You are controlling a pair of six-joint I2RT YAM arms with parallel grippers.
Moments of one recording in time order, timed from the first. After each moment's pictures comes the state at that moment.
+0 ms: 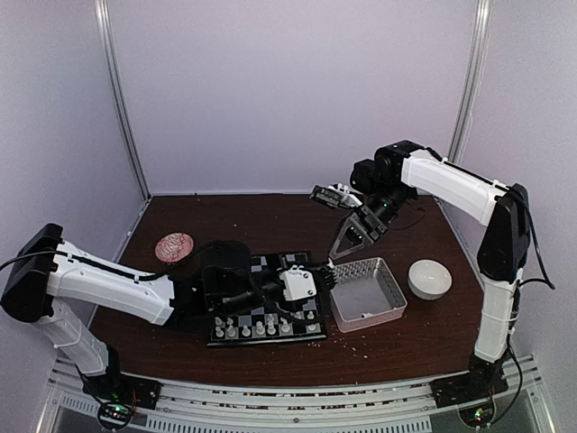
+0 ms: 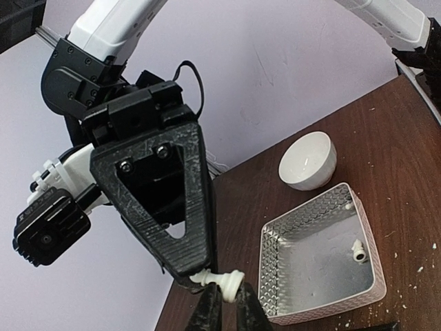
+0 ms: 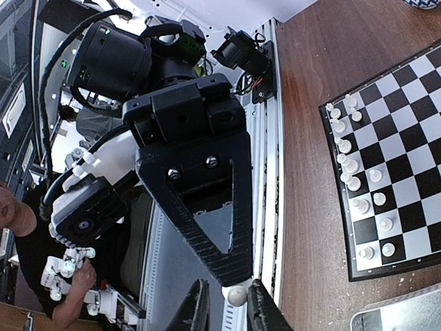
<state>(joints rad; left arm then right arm) -1.25 1.57 0.87 0.63 -0.15 0.78 0.59 1.97 1.90 -1.61 -1.18 -0.76</state>
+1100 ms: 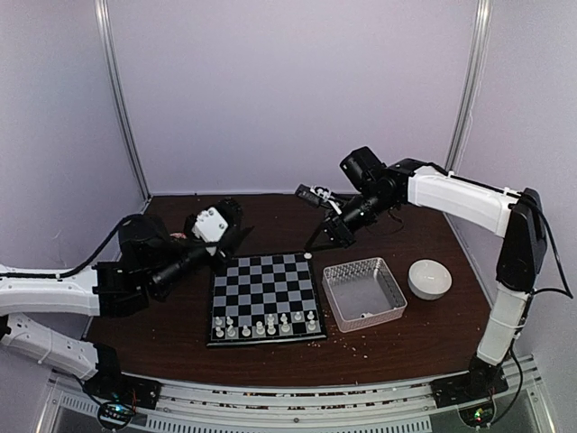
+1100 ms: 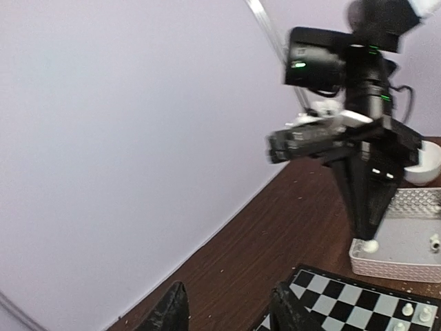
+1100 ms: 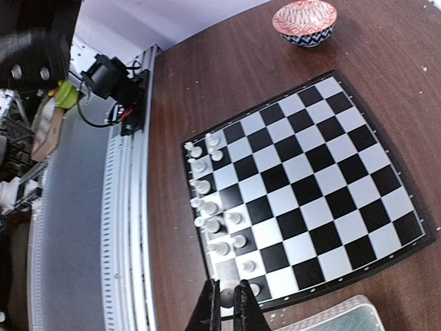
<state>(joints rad) -1.08 1.11 0.69 0.43 -0.37 0.51 0.65 1.83 1.65 -0.83 -0.82 -0.34</state>
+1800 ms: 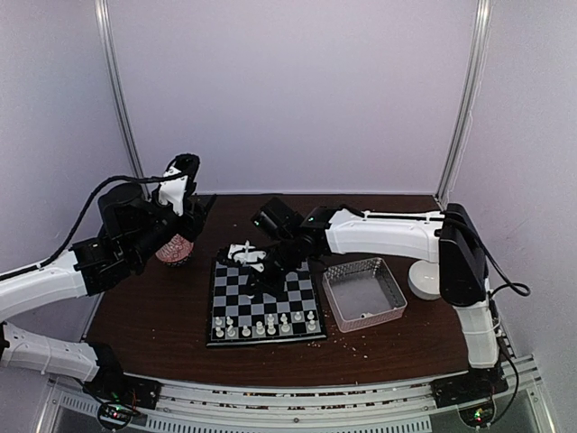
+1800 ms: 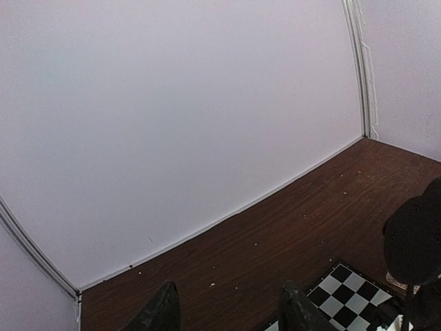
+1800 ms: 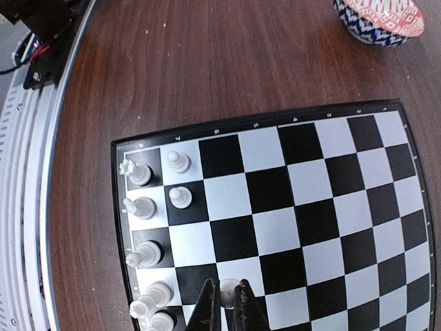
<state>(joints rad) -0.80 1.03 0.78 0.21 -0.36 0.25 1.01 2.16 1.84 -0.62 -0.35 -0.38</state>
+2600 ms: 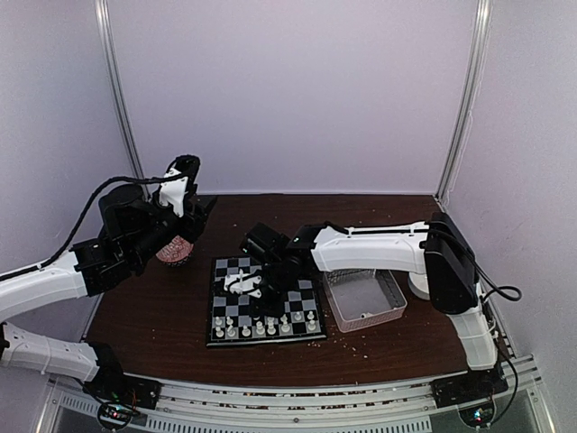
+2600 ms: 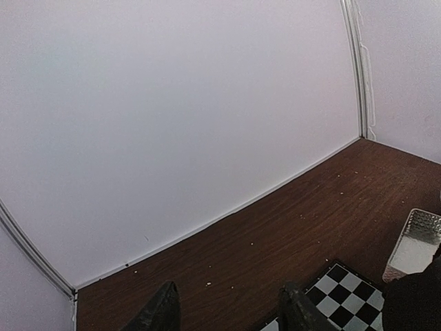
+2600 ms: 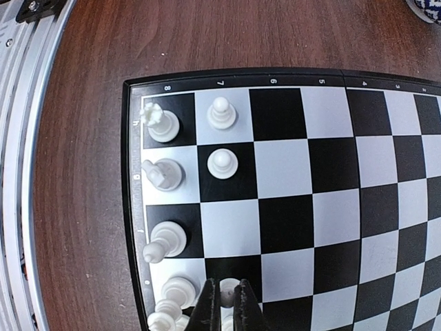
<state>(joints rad) -0.80 1.03 0.77 0.21 -0.34 0.23 1.09 2.23 1.84 -0.70 -0.26 -0.47</state>
